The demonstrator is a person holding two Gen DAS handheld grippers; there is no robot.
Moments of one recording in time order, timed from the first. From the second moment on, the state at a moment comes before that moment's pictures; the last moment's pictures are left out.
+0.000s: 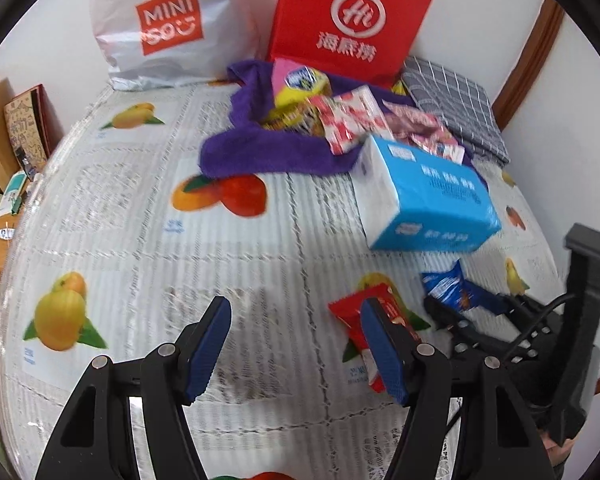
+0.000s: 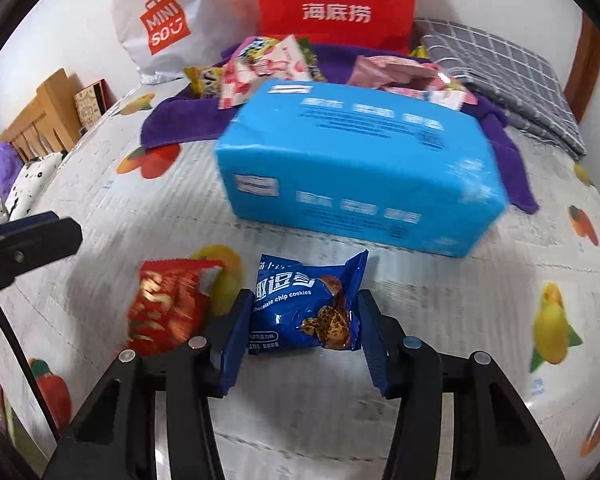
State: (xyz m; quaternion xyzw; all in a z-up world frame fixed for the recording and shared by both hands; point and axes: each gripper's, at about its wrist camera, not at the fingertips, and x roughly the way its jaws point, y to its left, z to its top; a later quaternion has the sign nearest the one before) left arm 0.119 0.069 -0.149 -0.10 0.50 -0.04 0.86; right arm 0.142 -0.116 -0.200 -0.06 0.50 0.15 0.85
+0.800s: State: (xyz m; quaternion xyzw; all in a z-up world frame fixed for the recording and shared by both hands) left arm 0.119 0.001 -0.177 -0.08 0.50 -0.01 0.86; right arm 0.137 -0.197 -0.207 -0.01 0.46 0.15 0.87
